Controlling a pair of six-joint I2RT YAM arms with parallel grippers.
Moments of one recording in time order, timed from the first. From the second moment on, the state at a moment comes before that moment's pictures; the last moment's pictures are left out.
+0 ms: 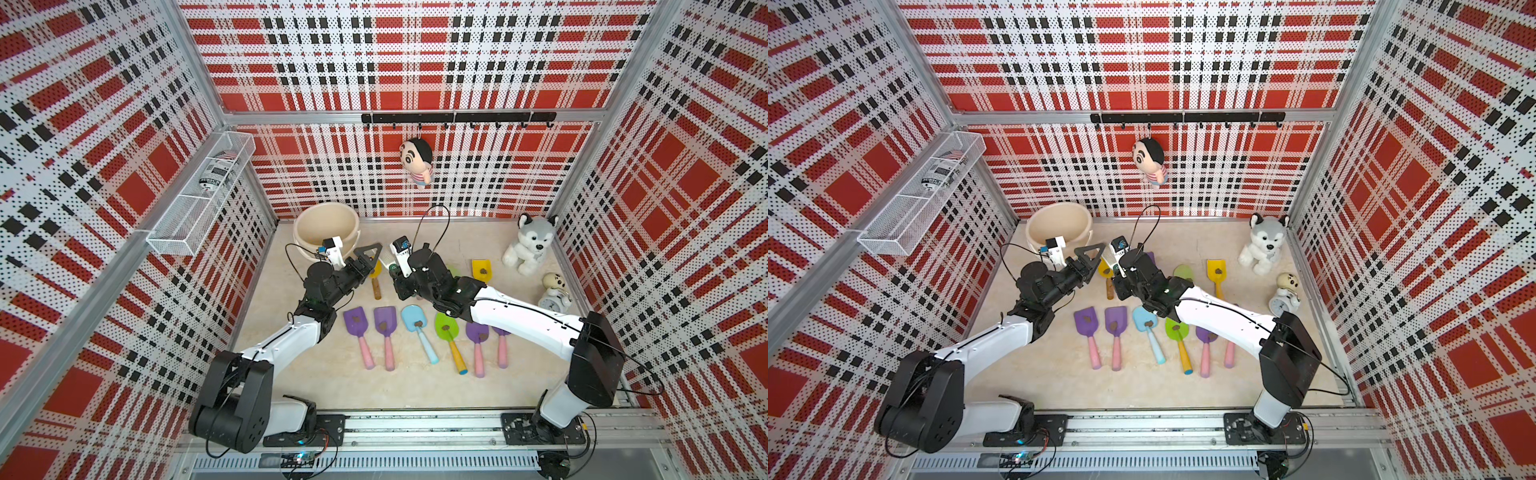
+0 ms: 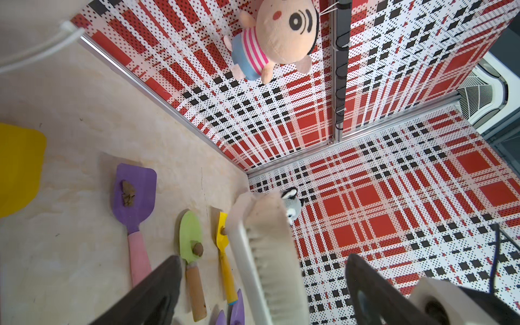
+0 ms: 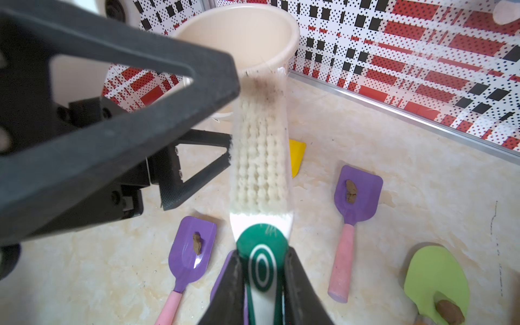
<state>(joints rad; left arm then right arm) -0.27 1.33 0.64 0.69 0.41 -1.14 0.91 1.65 1.34 -0.18 0.19 0.19</state>
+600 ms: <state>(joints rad) -0.29 1.38 0.64 0.81 0.48 -1.19 0.91 1.60 1.24 -0.10 0.09 0.24</state>
